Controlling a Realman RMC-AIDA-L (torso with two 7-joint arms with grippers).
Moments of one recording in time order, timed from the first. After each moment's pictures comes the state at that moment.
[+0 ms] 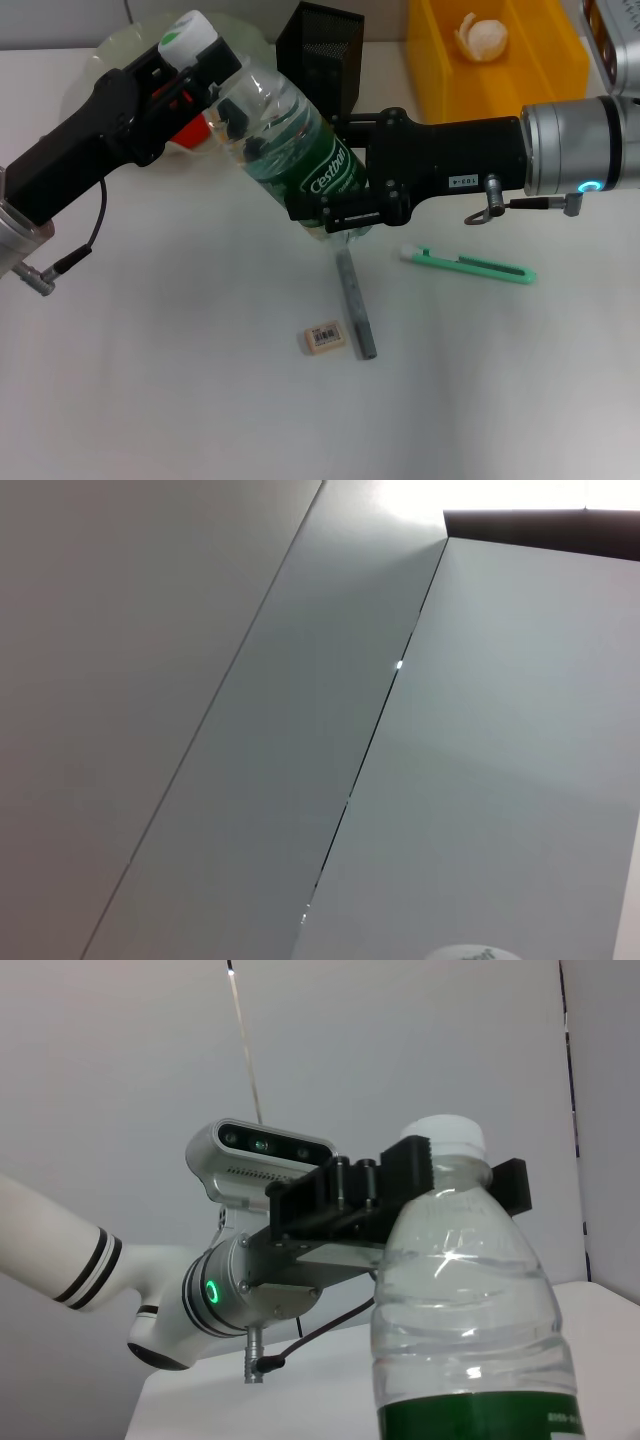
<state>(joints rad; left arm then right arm) -0.51 -2.07 0.64 0.27 1.44 1.82 -1.19 0.71 2.08 -1.05 -0.62 -1.69 -1.55 1.37</state>
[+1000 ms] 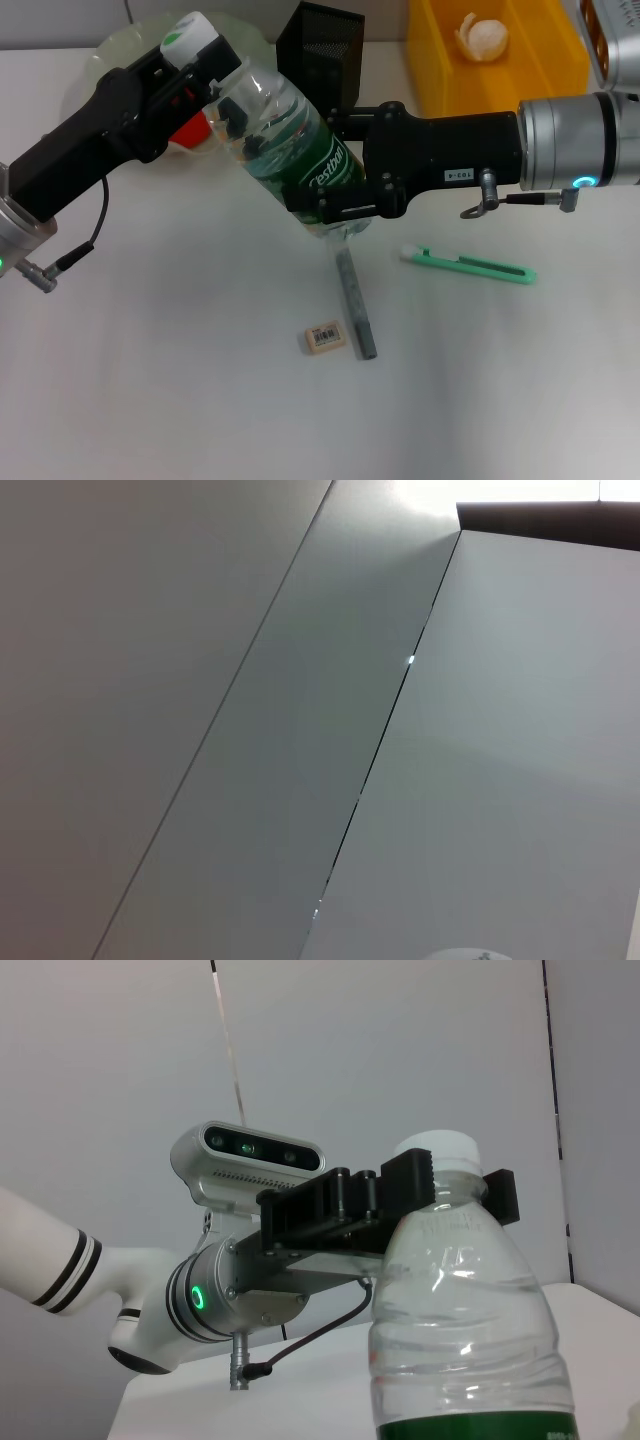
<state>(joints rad) -0.51 -2.07 0.64 0.27 1.44 1.80 -1.19 0.71 2.08 -1.05 -0.62 -1.68 -1.52 1.37</state>
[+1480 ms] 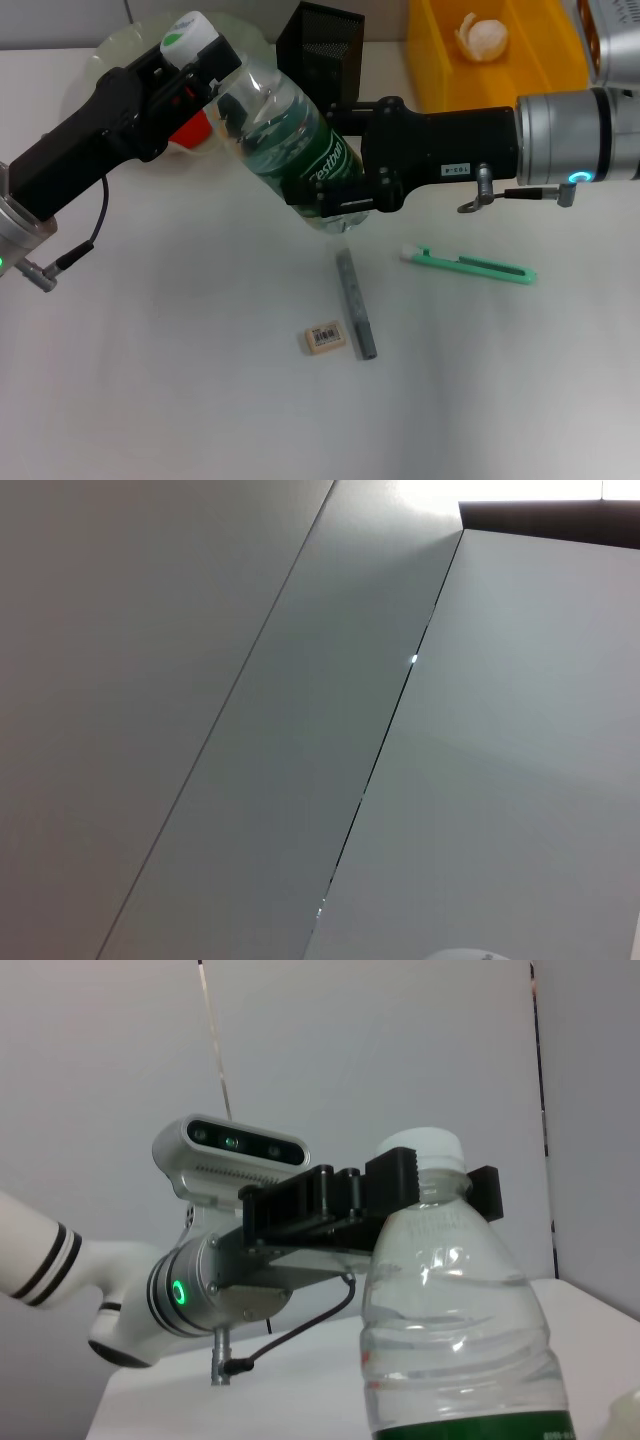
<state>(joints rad) -0.51 -2.07 0.64 0.27 1.44 1.80 -1.19 0.72 2.08 -1.06 -0.62 -1.69 -1.50 1.37</state>
